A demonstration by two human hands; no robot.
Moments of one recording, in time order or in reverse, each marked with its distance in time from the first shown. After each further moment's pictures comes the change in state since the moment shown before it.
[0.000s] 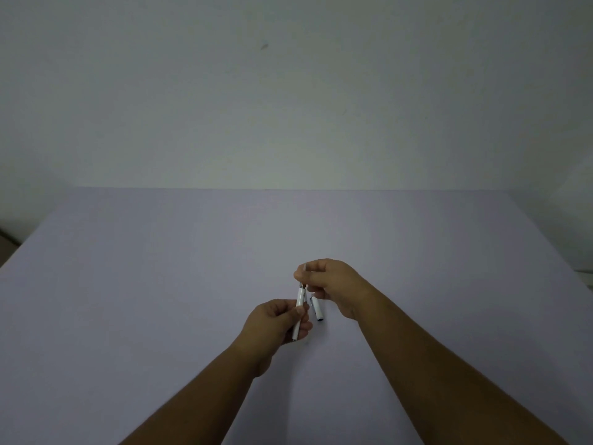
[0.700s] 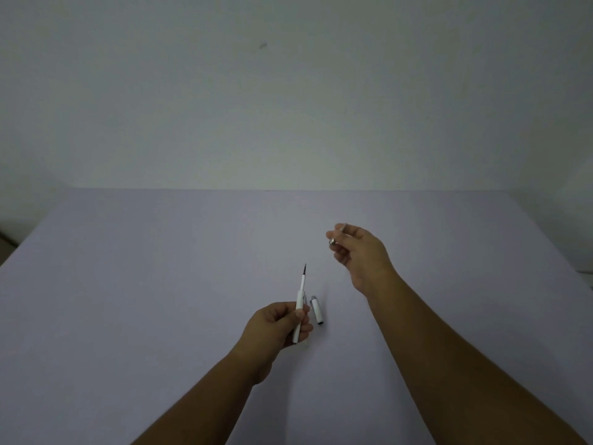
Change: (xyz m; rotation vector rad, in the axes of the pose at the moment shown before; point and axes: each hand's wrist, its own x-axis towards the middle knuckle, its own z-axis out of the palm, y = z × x) left_hand 0.002 -0.003 0.000 -0.092 -0.026 0.028; right_hand 0.019 -0.026 -0.034 0.464 0.363 -0.091
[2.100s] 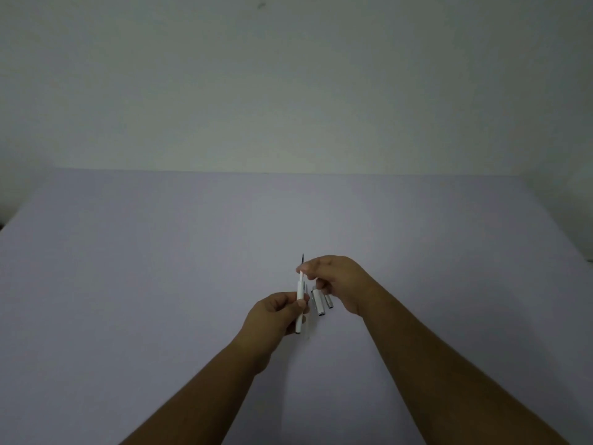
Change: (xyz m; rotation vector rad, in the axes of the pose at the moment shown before) left_hand 0.026 -0.011 -0.004 0.148 0.070 -0.026; right_hand -0.001 0.052 -0.001 -0.481 -0.329 0.141
